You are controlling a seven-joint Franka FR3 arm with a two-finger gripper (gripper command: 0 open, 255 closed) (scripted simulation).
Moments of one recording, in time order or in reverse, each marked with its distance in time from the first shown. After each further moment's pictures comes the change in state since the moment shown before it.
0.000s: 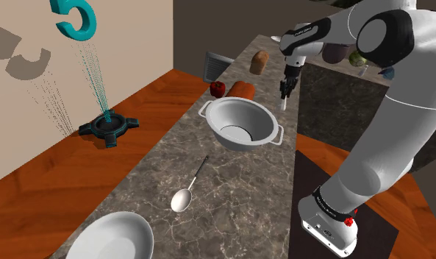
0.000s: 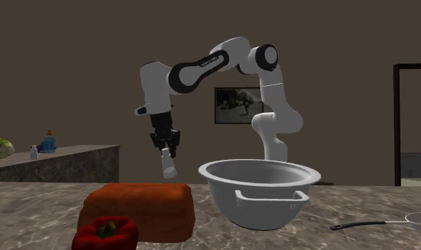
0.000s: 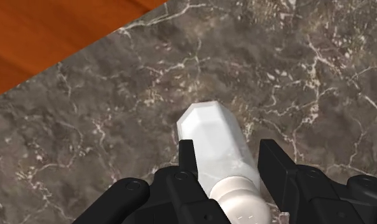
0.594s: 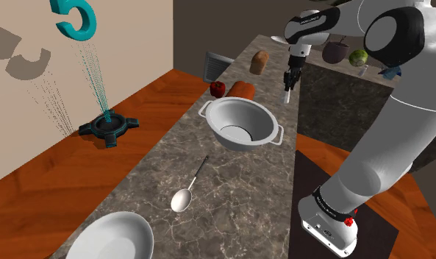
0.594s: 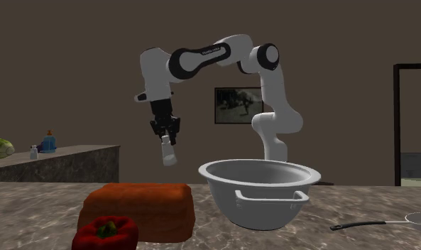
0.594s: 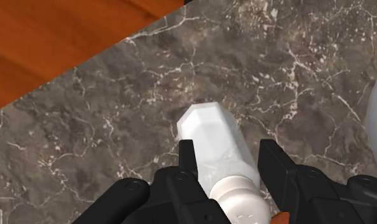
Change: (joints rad) arm 0.005 -0.048 -0.006 0.067 -0.020 -0.111 0.008
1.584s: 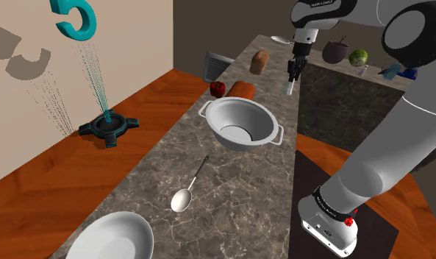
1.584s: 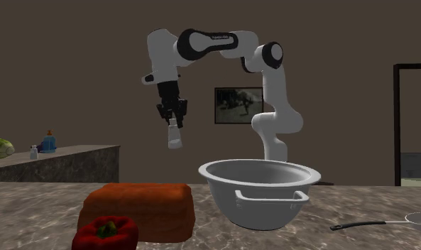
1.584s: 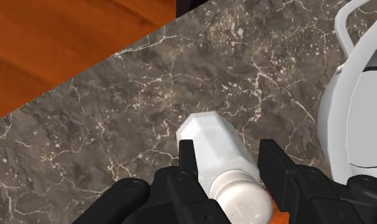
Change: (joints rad) arm 0.033 -0.111 0.011 0.033 -0.037 -0.137 0.052
